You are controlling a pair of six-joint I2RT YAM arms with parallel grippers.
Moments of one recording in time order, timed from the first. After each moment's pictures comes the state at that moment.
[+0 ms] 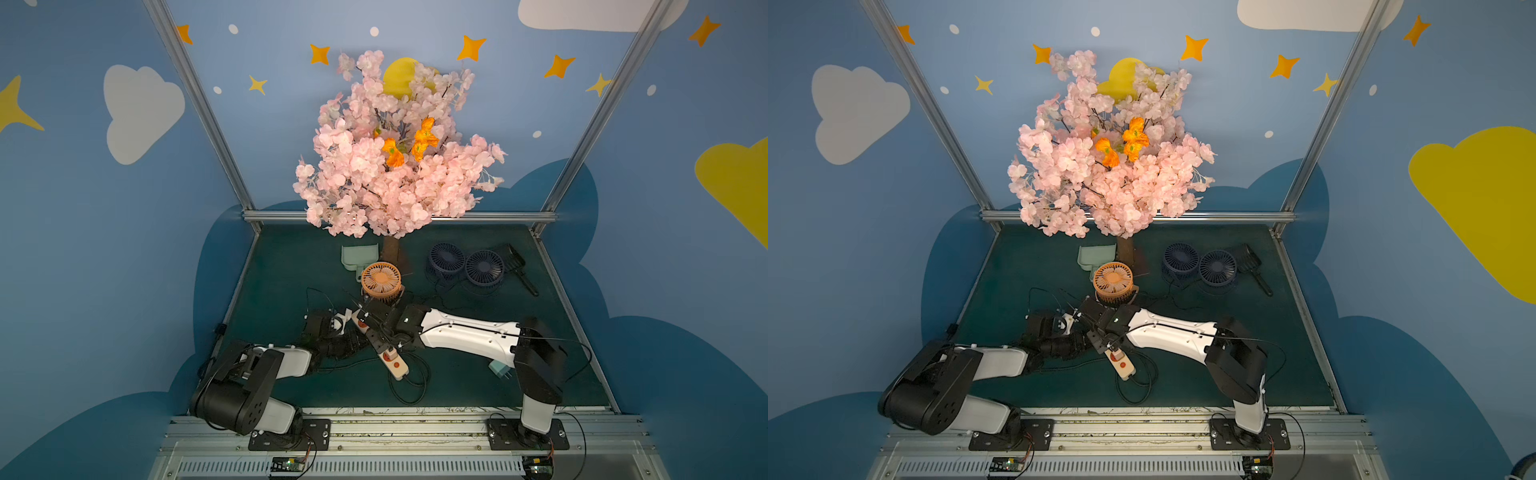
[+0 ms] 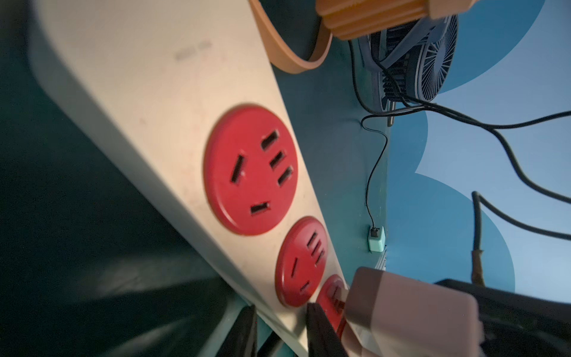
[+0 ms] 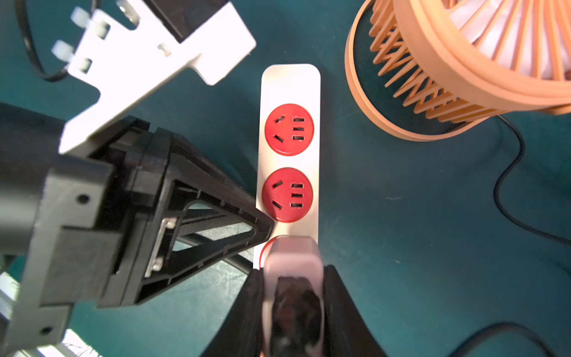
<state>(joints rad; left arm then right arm) -0.29 1.45 0.28 0.41 0.73 -0.79 1.18 1.87 1.42 -0.68 0.22 0.38</state>
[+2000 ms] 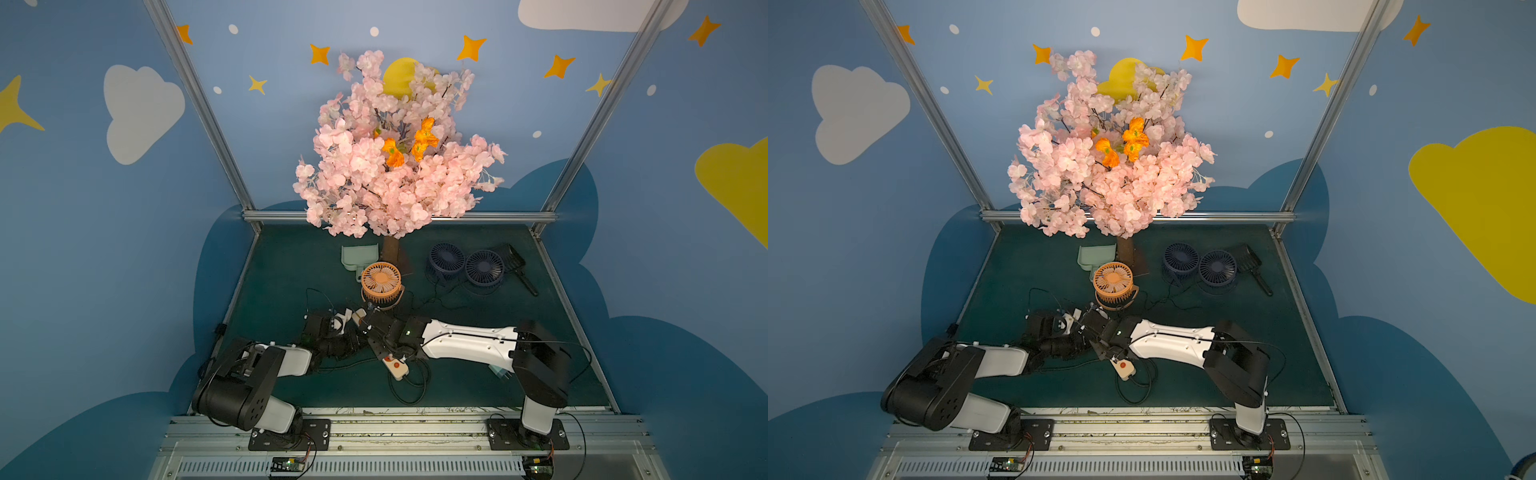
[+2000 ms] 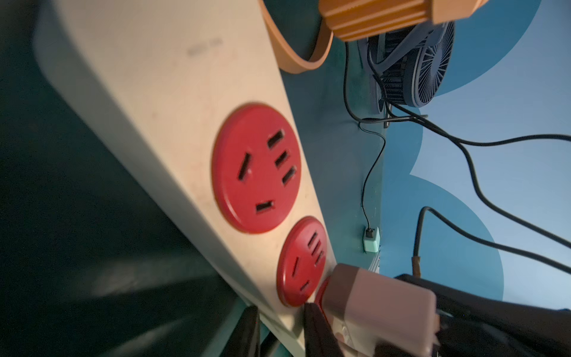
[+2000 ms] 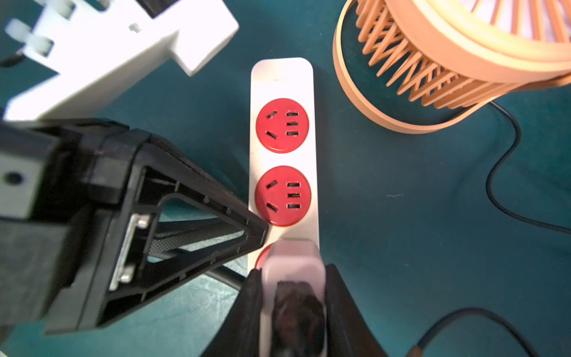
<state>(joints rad) -0.29 1.47 0.28 0.44 0.75 -0.82 1.21 1.87 1.27 -0.53 0.30 0.45</state>
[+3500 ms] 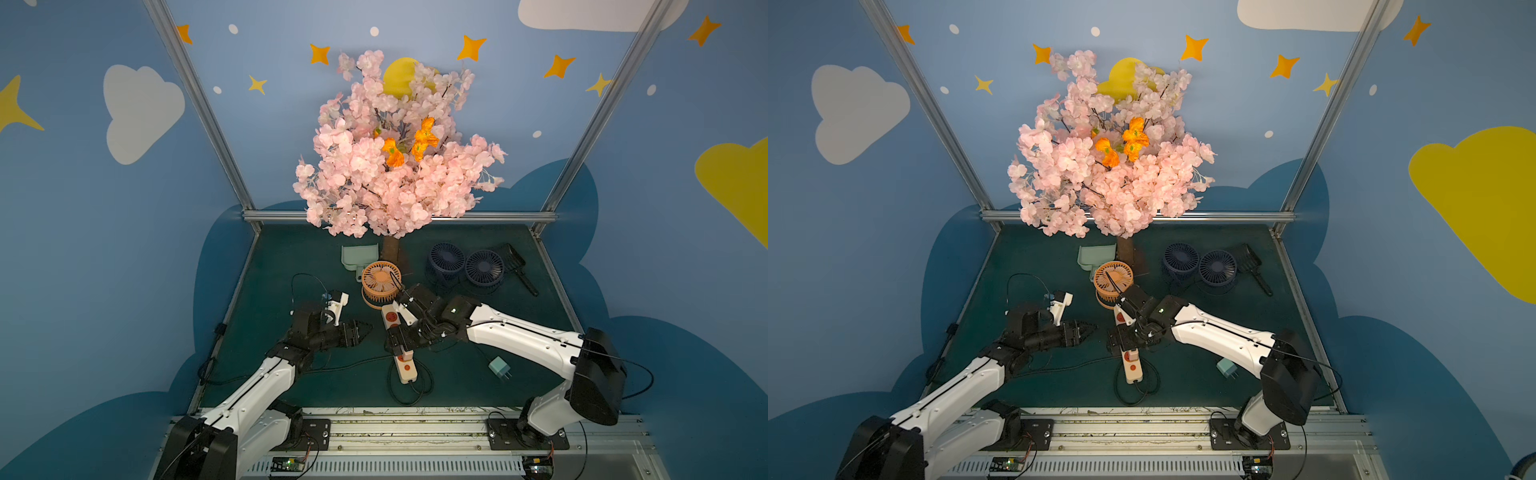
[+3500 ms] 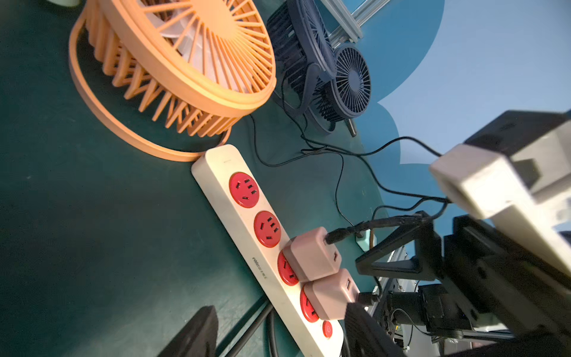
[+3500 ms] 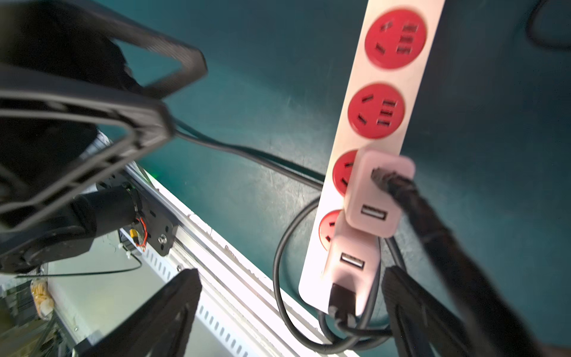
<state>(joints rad) -0.31 1.00 0.38 0.03 0.65 -0.55 1.02 1.56 1.18 -0.72 -0.22 0.62</state>
